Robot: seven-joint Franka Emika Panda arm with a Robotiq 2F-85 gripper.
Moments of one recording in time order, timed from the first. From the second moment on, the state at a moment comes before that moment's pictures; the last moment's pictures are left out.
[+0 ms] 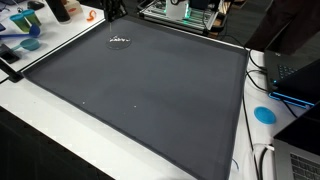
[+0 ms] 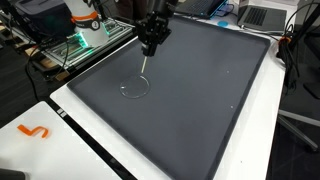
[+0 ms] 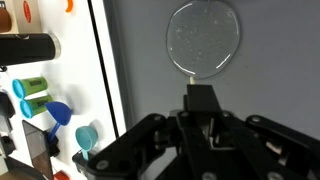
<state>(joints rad) -0.03 0.12 0.04 -2.20 -0.62 2.10 0.56</state>
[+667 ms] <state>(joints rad) 0.01 0.19 0.00 -2.21 -0.68 2.19 0.63</state>
